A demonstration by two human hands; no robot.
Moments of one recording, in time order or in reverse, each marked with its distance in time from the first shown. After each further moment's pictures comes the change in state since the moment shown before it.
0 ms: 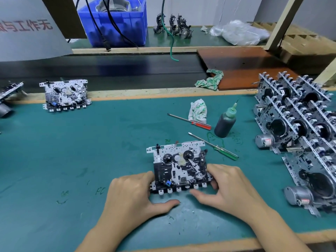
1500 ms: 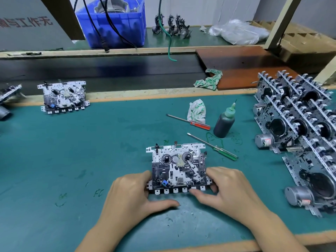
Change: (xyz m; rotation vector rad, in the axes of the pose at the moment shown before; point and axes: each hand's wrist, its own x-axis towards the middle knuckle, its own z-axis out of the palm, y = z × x) left_hand 0.002 -0.002 0.003 -0.115 -0.057 -0.103; right_hand -0.001 0.002 0.001 0.015 0.021 -0.021
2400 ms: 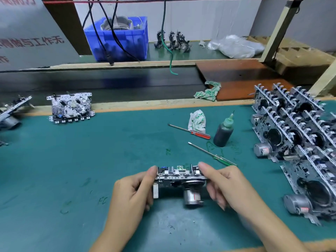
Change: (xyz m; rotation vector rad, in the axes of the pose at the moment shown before) left_hand 0.004 0.018 -0.012 -0.679 0.183 -0.315; right_hand 0.017 -0.023 -0.025 0.752 -0.151 0.594
